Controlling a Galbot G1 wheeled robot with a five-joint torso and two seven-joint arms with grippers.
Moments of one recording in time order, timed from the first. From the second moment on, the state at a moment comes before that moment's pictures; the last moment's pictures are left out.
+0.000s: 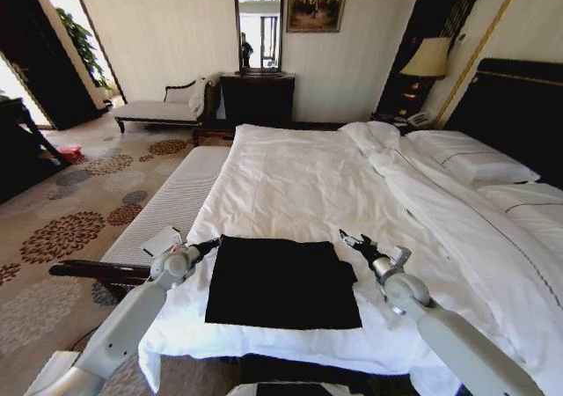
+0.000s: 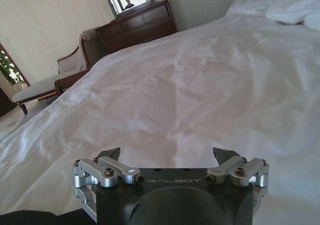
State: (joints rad) left arm 0.88 -0.94 -0.19 -1.55 -1.24 0.46 -0.13; right arm -1.10 0.76 0.22 1.73 1.19 -0.13 0.22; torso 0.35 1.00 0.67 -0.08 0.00
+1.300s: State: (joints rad) left arm 0.90 -0.91 -0.19 -1.57 -1.21 0.44 -0.13; right arm -0.97 0.79 0.11 1.49 1.28 -0.26 -0.09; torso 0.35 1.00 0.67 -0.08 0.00
